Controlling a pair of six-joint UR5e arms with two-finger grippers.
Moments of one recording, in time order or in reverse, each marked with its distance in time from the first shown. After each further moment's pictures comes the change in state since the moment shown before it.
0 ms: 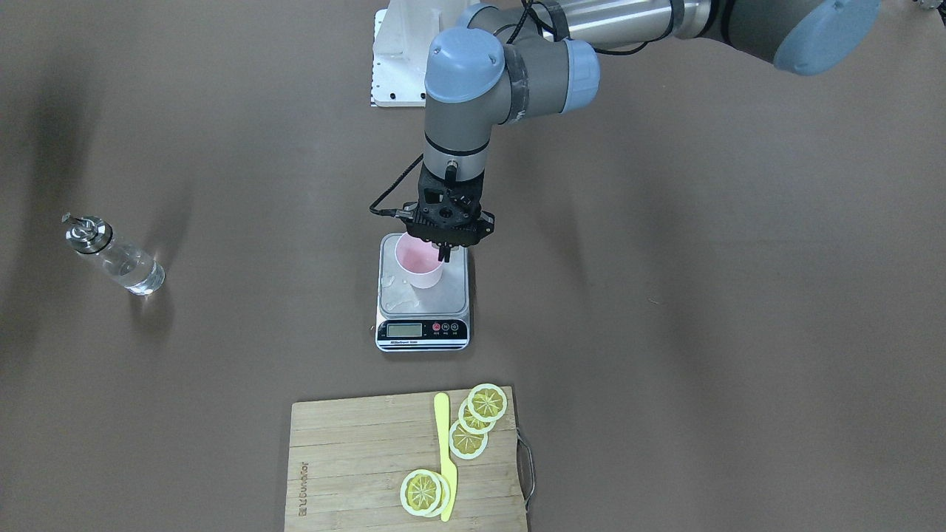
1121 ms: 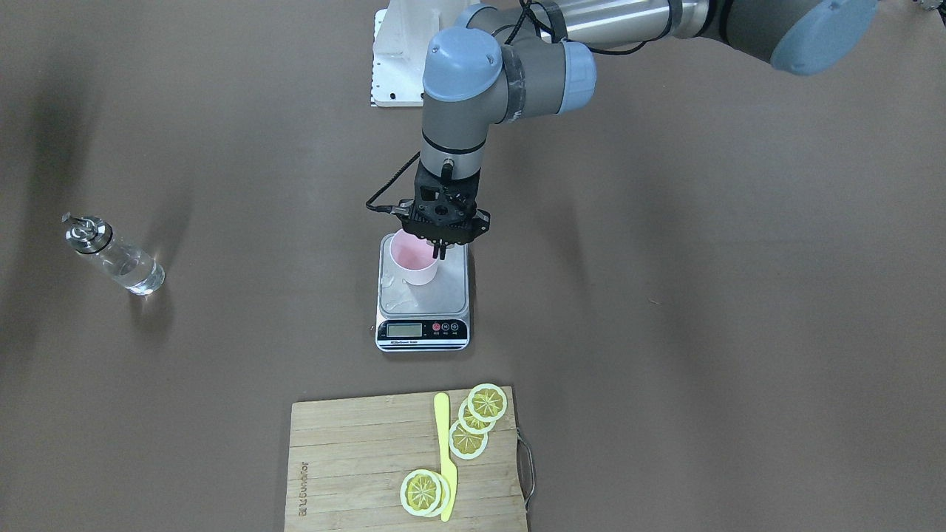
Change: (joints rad) left arm 0.007 0.003 -0.002 -0.027 -0.002 0.002; right arm 0.000 0.000 0.000 0.000 0.002 0.001
